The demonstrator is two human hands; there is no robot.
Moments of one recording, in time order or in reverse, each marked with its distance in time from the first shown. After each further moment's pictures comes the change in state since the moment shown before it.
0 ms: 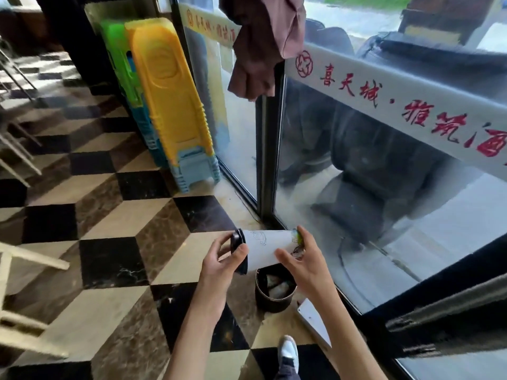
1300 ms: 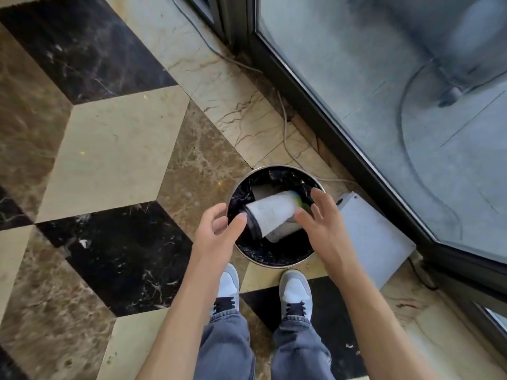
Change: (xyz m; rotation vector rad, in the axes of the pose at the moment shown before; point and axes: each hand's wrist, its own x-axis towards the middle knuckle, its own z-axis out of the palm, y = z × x) left_hand 0.407 -0.509 -0.007 0.360 0.065 -0.744; right_hand 0.285 0.571 0.159 0.107 0.010 0.733
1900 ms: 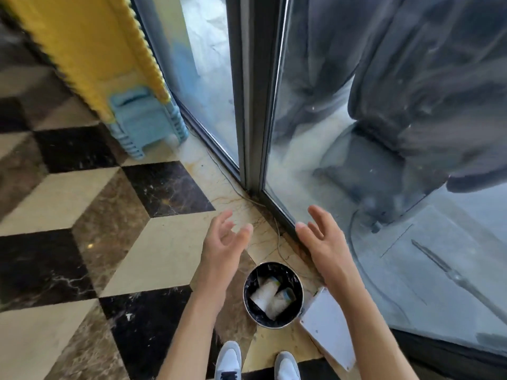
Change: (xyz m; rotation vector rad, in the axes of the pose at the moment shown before) left_hand -0.262 0.221 -0.071 -0.132 0.013 0.540; right_hand -0.229 -0.306 -0.067 -0.007 0.019 -0.483
